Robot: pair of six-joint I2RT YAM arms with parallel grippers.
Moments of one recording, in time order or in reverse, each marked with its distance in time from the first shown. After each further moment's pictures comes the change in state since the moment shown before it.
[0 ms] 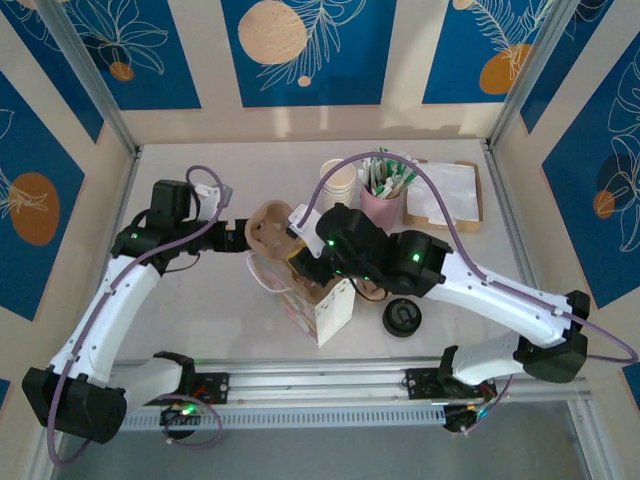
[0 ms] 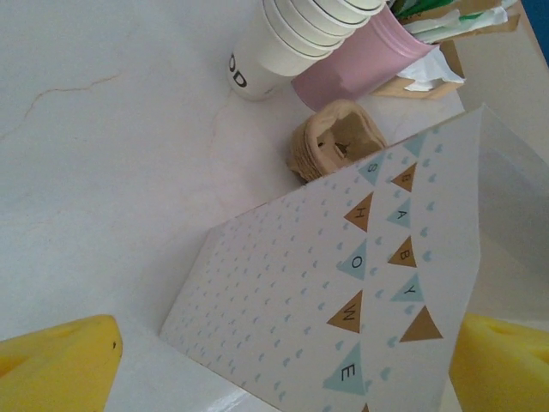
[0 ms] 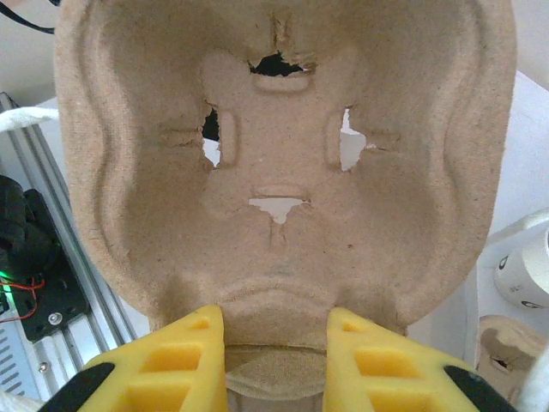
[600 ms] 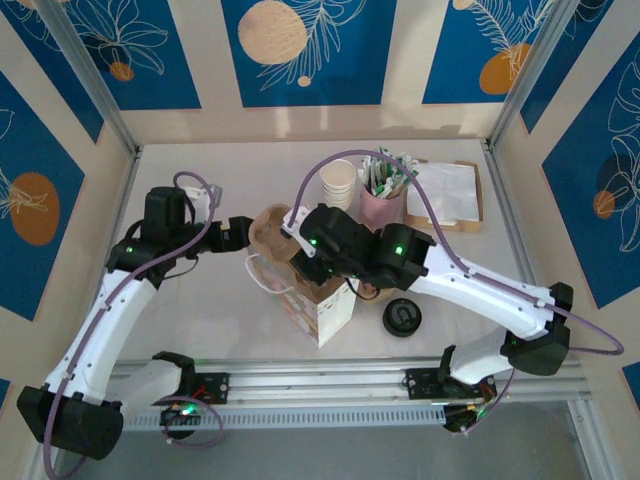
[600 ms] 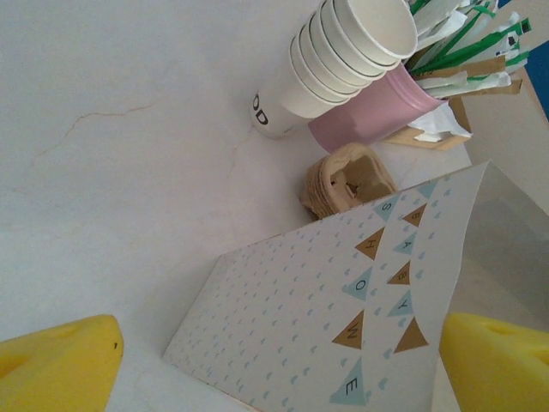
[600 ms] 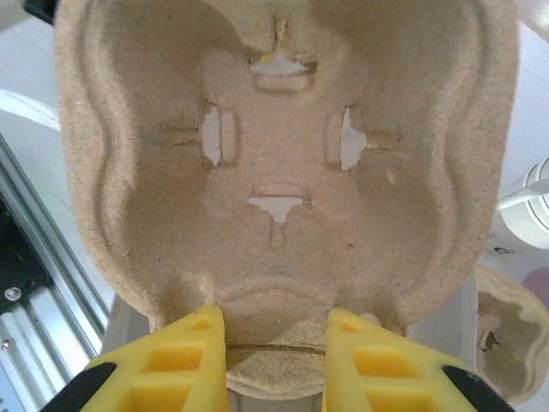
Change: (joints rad) left arm 0.000 -0.085 -0.065 0.086 -0.075 -0.113; right arm 0.005 0.098 0.090 -0.152 0.064 0.042
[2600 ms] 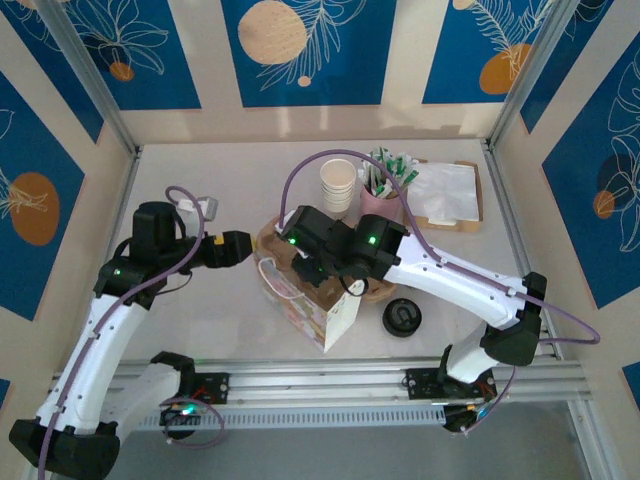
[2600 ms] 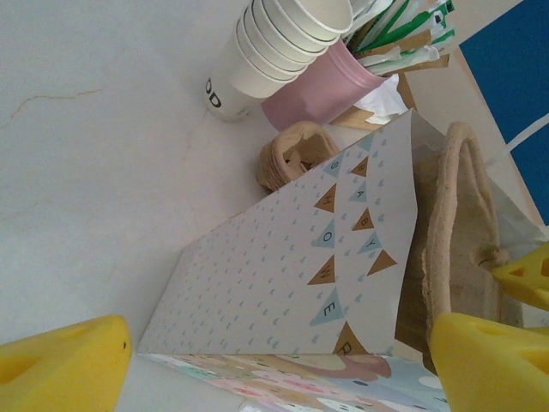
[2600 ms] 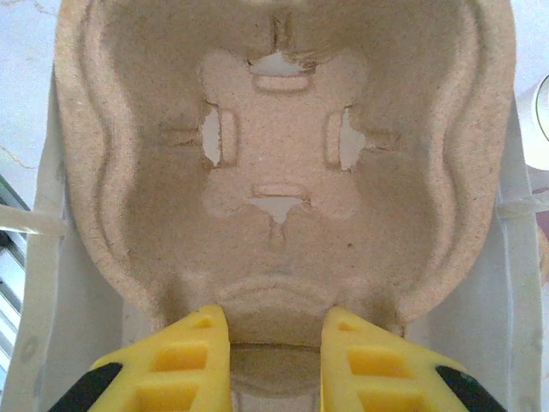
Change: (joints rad) left arm 0.000 -0.137 -0.050 -0.040 0.093 -0.005; right arm -0.010 0.120 0.106 -0.188 0.019 0.076
